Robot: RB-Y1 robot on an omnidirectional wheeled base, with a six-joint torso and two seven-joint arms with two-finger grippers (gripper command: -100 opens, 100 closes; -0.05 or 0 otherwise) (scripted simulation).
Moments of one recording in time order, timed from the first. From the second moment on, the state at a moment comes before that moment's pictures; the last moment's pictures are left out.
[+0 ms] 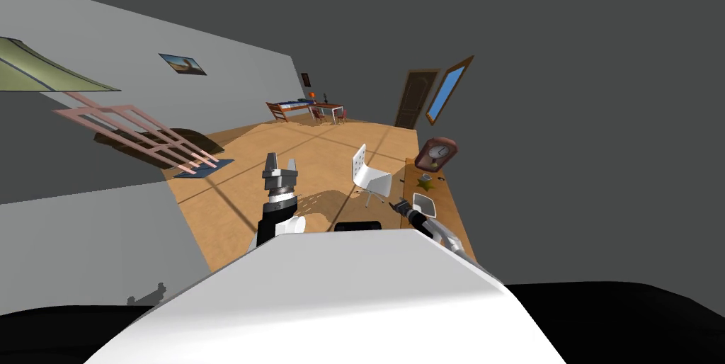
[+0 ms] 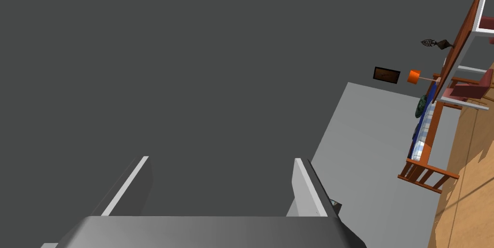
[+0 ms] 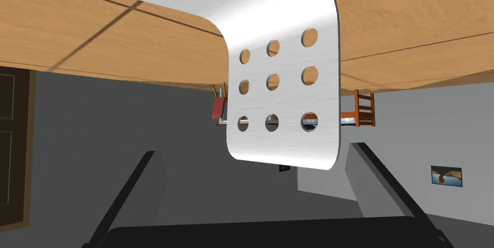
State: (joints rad) left arm 0.54 -0.01 0.01 -2.23 0.03 -0.49 0.03; right arm 0.30 -0.67 0.39 -1.39 0.58 -0.19 0.52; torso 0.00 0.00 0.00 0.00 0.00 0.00
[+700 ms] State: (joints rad) left arm 0.54 -0.01 0.01 -2.23 0.03 -0.49 0.03; right arm 0.28 -0.72 0.43 -1.23 0.65 -0.16 0.57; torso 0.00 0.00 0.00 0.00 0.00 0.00
